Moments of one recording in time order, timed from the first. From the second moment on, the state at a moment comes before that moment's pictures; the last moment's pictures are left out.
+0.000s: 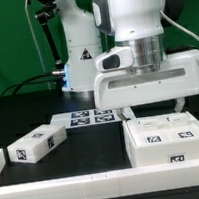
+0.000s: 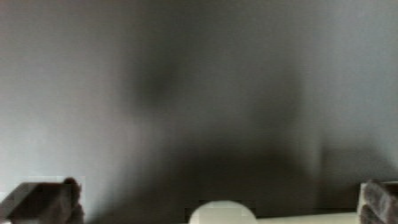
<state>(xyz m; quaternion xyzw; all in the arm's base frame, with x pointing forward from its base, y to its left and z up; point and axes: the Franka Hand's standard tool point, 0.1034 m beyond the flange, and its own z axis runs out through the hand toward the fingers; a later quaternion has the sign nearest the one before) 0.486 0.088 0.025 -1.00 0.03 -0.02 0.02</state>
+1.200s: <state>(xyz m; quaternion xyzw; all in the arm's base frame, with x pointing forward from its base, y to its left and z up) 0.494 0.085 0.006 -1.00 0.03 -0.04 0.03</state>
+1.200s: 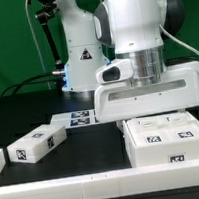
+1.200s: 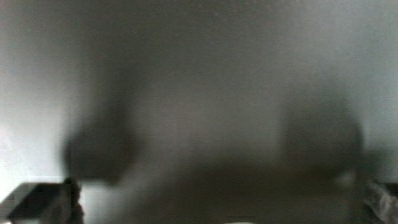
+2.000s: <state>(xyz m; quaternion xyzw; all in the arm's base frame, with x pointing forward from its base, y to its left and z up) 0.503 0.084 0.005 -1.00 0.00 -0.04 0.03</state>
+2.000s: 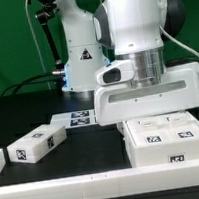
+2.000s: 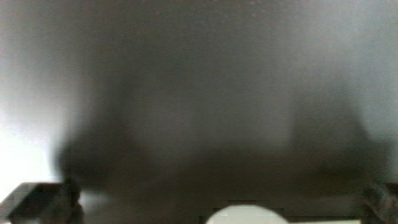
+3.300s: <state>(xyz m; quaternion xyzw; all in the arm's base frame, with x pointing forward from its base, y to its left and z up) 0.501 0.086 0.004 -1.00 -0.01 -0.04 0.03</state>
